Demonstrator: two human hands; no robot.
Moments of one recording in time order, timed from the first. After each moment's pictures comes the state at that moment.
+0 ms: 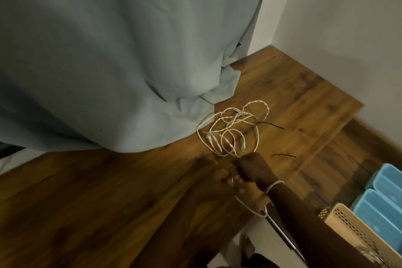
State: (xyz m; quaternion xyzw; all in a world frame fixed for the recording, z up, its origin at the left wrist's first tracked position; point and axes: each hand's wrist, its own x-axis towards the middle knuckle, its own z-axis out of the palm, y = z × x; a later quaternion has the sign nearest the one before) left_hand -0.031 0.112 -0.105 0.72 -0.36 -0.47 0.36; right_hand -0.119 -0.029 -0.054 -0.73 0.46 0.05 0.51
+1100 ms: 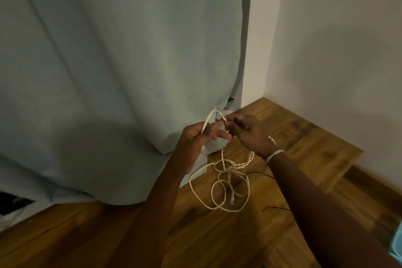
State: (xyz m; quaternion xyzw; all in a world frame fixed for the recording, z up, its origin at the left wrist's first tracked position) left_hand 0.014 0.028 0.124 0.59 -0.39 -0.24 0.66; right_hand -0.047 -0.161 0.090 -0.82 0.04 -0.29 0.49
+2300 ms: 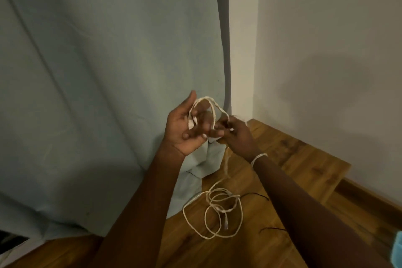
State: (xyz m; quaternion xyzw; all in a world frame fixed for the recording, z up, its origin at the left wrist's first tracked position) left_hand 0.021 -0.007 0.226 0.16 -0.42 -0.60 0.66; right_hand -0.045 -0.169 0.135 -0.80 0.07 -0.38 0.45
